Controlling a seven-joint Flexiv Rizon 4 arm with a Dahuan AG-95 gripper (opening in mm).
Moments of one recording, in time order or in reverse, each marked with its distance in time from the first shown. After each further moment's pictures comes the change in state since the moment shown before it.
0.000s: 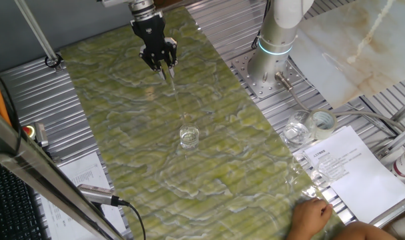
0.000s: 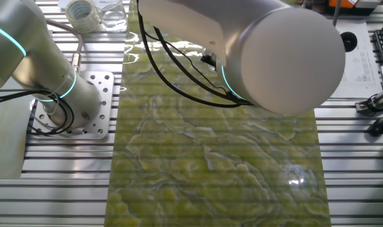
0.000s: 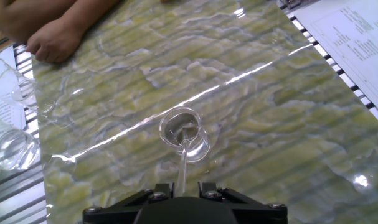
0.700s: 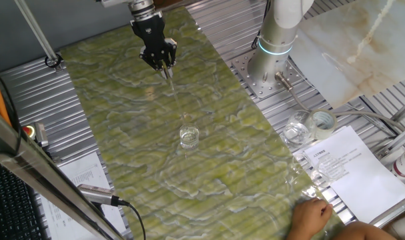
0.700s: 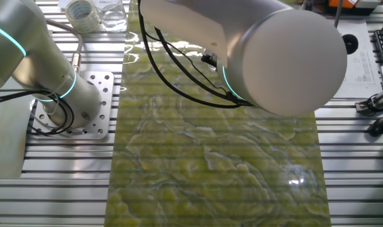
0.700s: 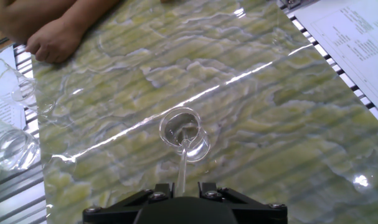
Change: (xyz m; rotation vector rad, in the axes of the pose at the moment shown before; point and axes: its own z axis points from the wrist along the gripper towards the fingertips) arm 0.000 0.000 0.000 -0.001 -0.005 0.012
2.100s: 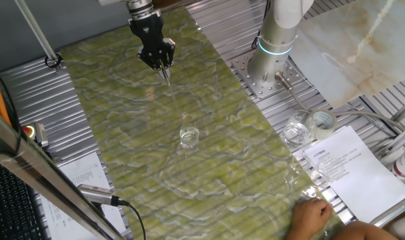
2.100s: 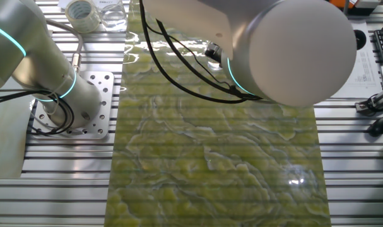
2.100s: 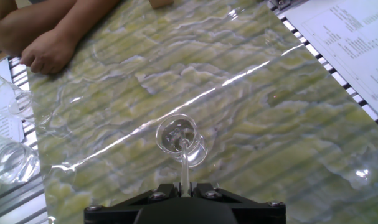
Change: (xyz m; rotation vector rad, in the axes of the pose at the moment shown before) arm -0.012 -0.003 -0.007 0.011 0.007 0.047
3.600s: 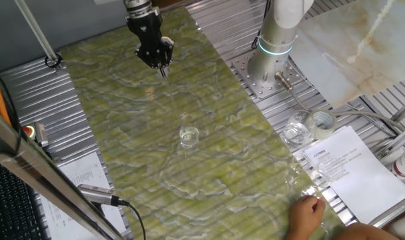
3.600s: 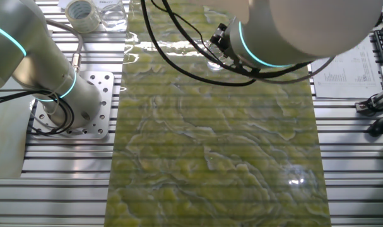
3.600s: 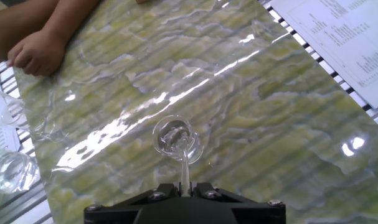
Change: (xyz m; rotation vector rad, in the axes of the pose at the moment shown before) arm -0.017 0.001 -0.013 0.032 0.075 0.077
